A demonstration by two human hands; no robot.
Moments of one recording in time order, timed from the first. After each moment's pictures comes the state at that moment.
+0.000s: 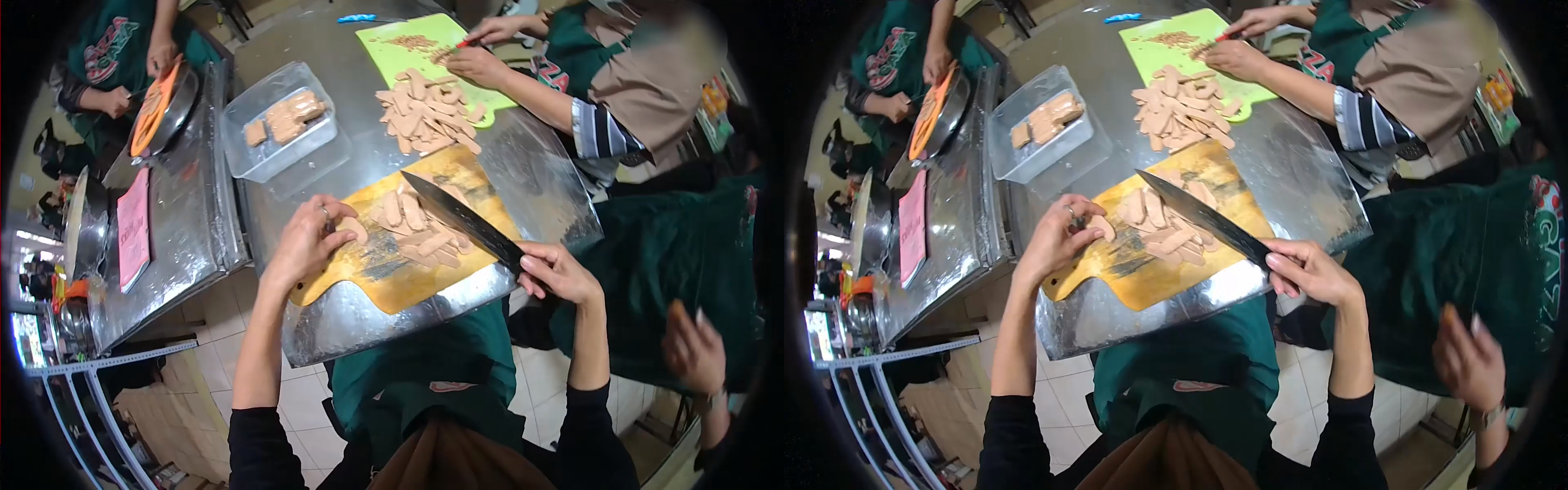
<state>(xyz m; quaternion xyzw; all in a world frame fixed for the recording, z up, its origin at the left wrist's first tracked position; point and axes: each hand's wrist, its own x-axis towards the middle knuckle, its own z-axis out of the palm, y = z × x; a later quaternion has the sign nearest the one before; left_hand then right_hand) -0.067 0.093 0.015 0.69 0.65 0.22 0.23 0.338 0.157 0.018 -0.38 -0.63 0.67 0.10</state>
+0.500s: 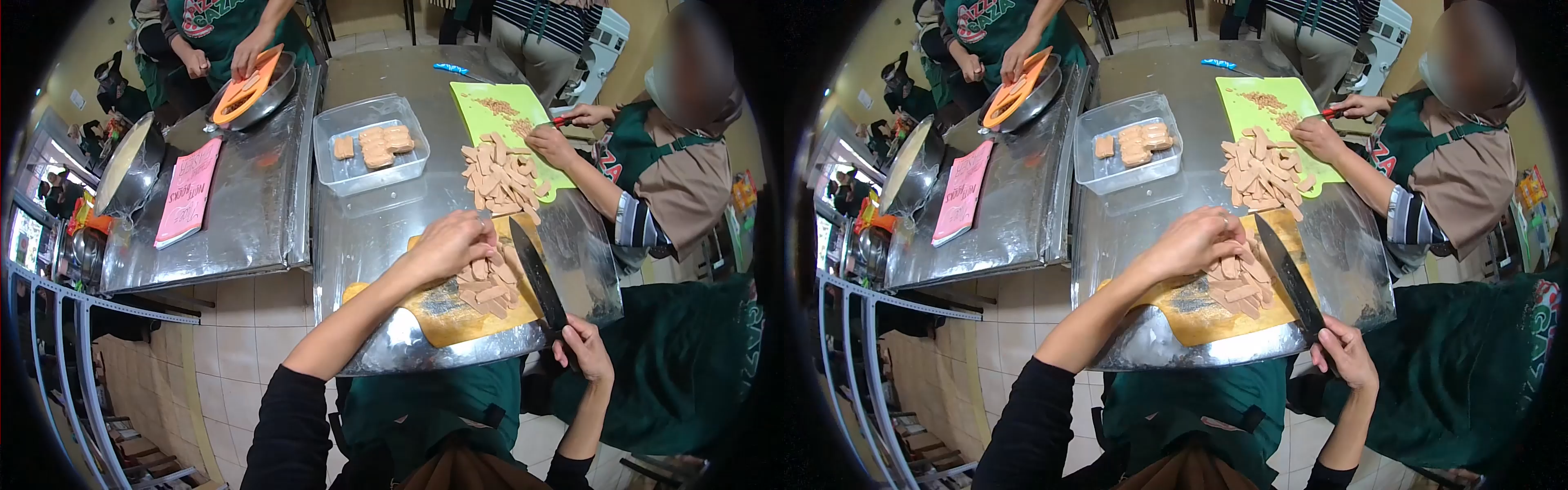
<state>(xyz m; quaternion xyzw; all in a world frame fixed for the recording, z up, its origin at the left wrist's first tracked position) -0.007 0.154 0.022 0.76 0.53 0.33 0.20 0.340 0.132 0.023 -0.41 -0.59 0.67 0.19</state>
